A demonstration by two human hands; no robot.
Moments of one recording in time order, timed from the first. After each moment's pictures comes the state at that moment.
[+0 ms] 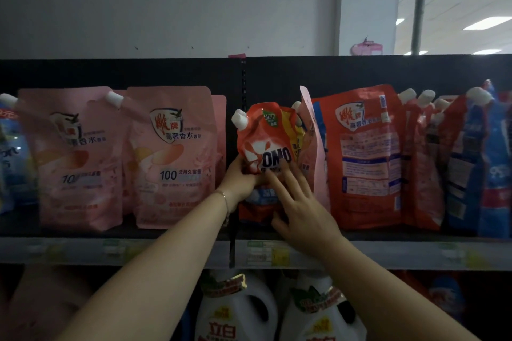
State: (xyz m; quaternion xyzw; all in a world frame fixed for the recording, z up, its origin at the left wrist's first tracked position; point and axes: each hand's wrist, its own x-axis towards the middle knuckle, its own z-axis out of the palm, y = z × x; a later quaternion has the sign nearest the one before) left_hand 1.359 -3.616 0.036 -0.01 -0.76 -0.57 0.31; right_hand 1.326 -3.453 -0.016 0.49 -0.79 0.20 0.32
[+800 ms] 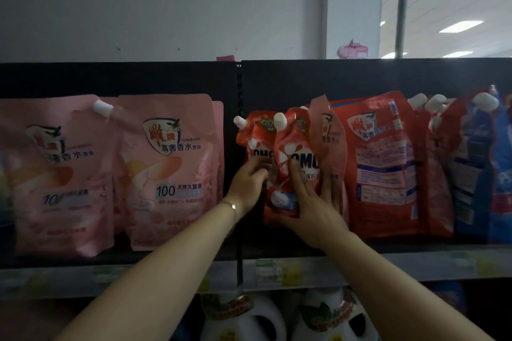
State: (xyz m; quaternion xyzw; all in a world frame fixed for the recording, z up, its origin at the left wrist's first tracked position) left_hand 1.338 -3.624 0.041 -0.07 -0.76 -0.58 0.31; right_hand 1.314 -3.462 0.007 0.35 -0.87 0.25 0.22
